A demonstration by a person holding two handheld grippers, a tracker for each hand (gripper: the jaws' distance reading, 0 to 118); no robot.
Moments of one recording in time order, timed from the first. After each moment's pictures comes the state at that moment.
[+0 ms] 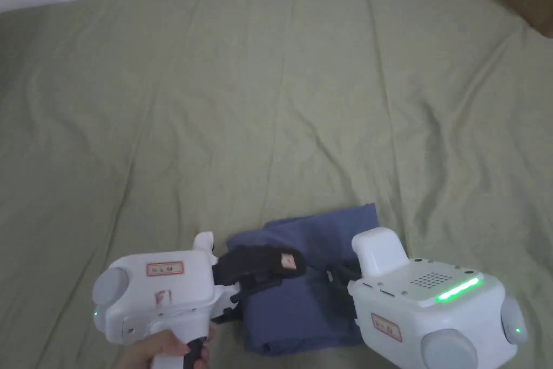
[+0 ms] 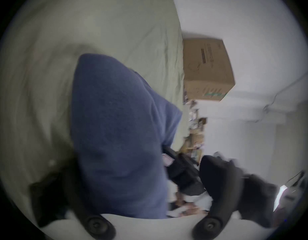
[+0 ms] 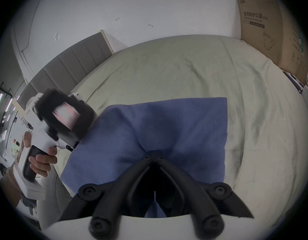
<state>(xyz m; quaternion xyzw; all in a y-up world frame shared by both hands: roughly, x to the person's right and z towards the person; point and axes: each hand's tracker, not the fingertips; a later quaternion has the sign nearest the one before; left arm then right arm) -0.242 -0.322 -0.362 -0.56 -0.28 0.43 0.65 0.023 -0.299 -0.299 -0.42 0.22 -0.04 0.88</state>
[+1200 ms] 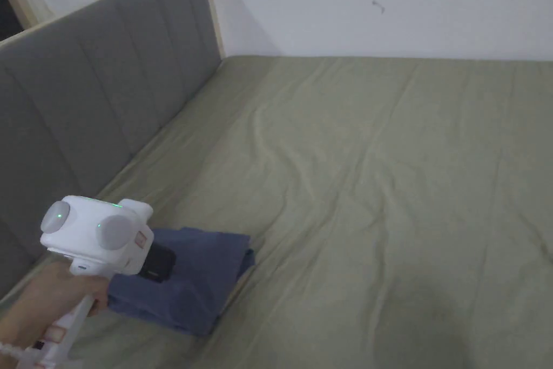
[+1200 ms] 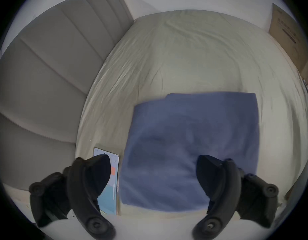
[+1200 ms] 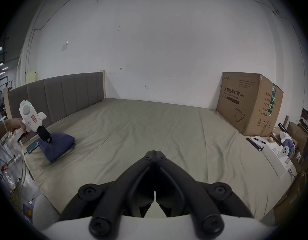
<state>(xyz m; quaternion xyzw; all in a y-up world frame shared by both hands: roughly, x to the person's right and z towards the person) -0.621 -0.238 -0.333 -0.56 0.15 -0.02 0.81 -0.087 -0.161 -0.235 -0.17 0.11 0.06 0.98</state>
